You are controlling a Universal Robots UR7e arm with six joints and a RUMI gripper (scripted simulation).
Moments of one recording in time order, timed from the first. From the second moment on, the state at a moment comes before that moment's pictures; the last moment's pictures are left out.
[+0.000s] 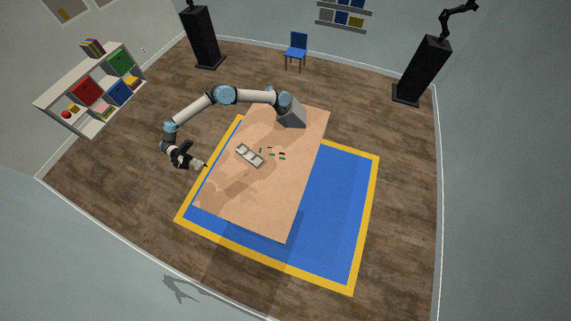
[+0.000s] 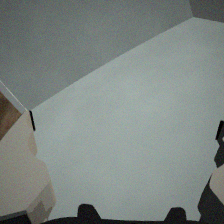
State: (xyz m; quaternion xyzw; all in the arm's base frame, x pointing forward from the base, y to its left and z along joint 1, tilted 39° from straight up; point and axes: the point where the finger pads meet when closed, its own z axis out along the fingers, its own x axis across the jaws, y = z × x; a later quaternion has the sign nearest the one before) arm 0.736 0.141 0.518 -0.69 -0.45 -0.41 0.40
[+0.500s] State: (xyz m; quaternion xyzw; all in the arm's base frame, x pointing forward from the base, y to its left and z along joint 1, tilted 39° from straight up) arm 0.751 0.093 0.456 -0.69 -0.45 -0.41 0.39
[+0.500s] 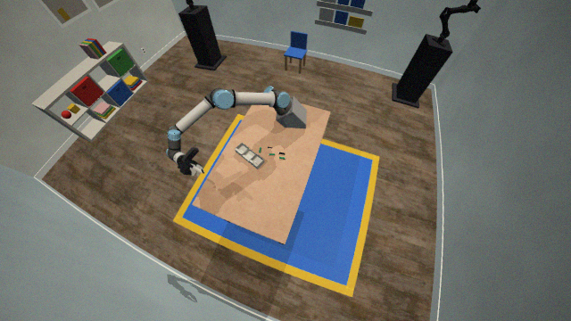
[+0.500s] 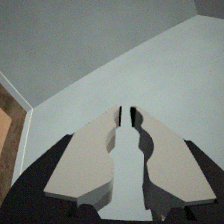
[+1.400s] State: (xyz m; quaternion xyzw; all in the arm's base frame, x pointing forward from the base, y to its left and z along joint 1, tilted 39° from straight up) arm 0.787 -0.019 0.308 -0.69 -0.45 -0.41 0.39
